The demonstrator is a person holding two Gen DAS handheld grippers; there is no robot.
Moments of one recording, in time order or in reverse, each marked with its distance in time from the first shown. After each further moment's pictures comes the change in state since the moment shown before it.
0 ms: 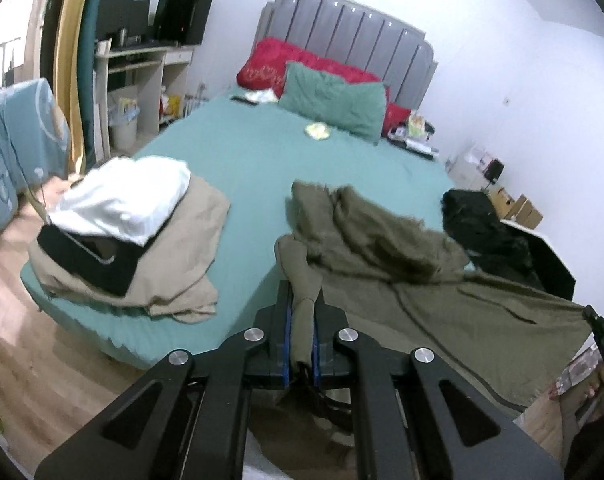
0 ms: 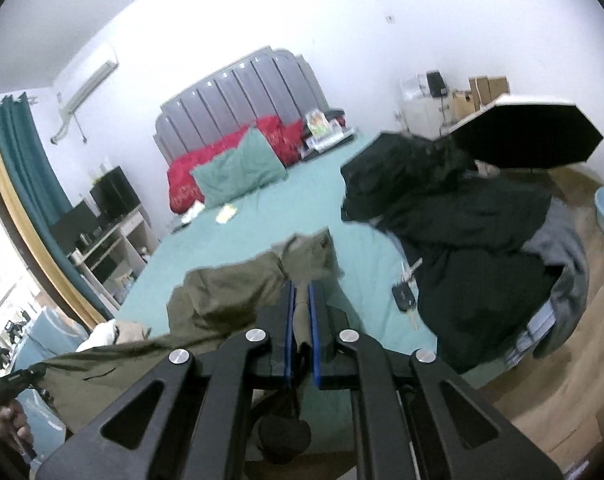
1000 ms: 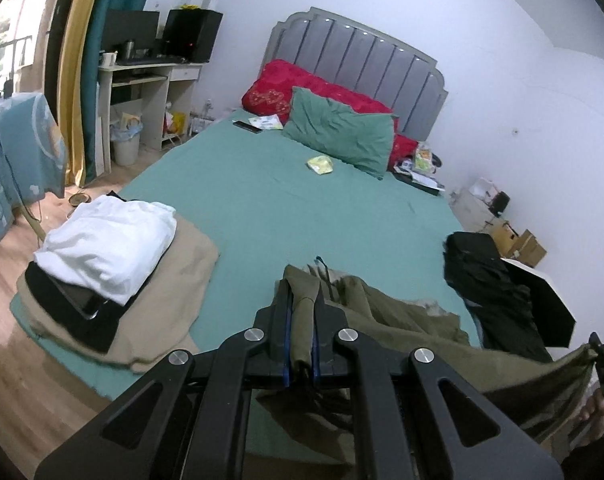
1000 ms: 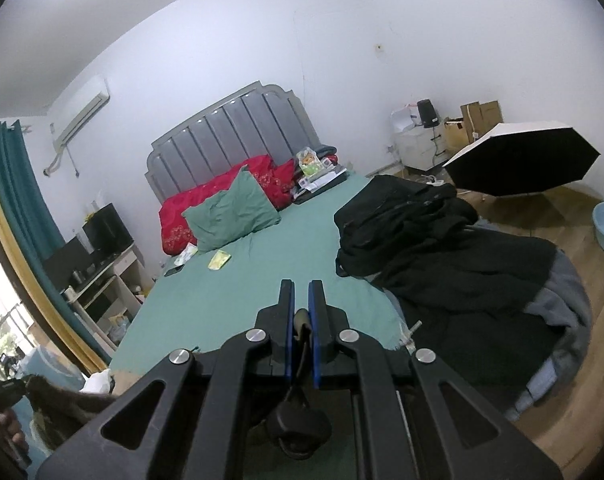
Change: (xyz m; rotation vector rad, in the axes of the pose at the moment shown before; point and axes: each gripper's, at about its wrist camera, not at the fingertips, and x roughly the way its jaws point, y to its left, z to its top) left arm 0.056 -0.014 0.085 -0.062 -0.059 0.020; right arm 0.058 -0.029 0.077 0.028 -0.103 -0.013
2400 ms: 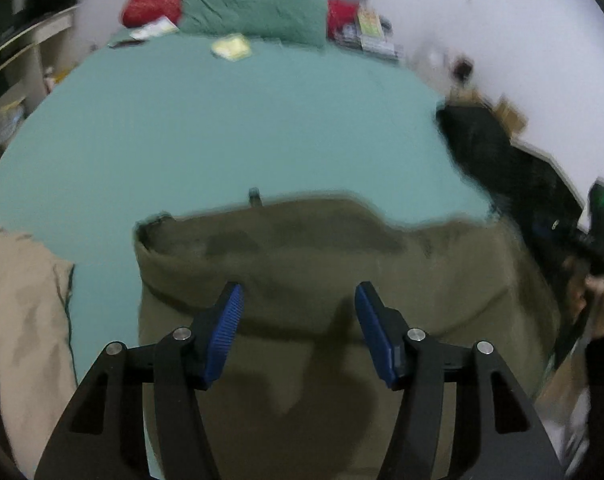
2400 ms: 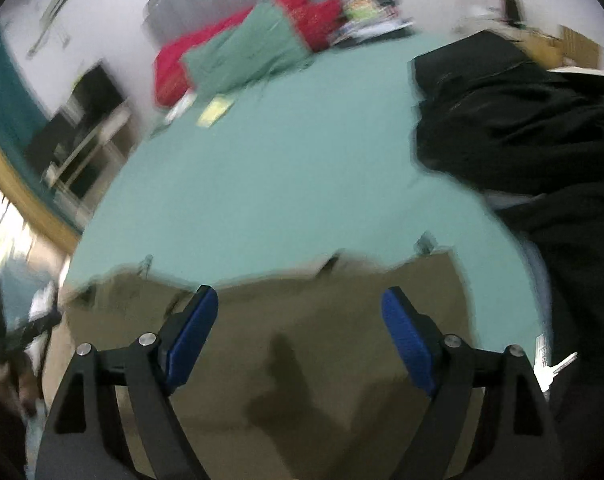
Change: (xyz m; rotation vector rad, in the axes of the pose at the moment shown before) left arm 0.312 -0.067 -0.025 0.340 0.428 -0.143; right arm 0.306 0.038 -0.077 -0.181 0.572 0.078
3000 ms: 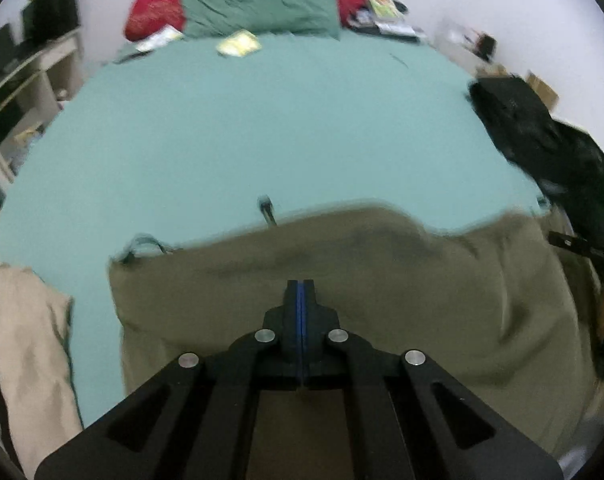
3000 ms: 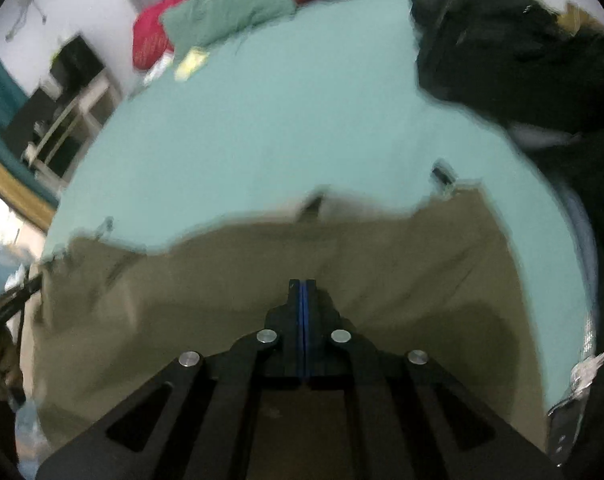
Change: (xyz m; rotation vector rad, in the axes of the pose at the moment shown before) left arm 0.040 -0.009 0.024 0.021 -0.030 0.135; right arm 0.050 -0.022 -0.017 0.061 0.057 -0.062
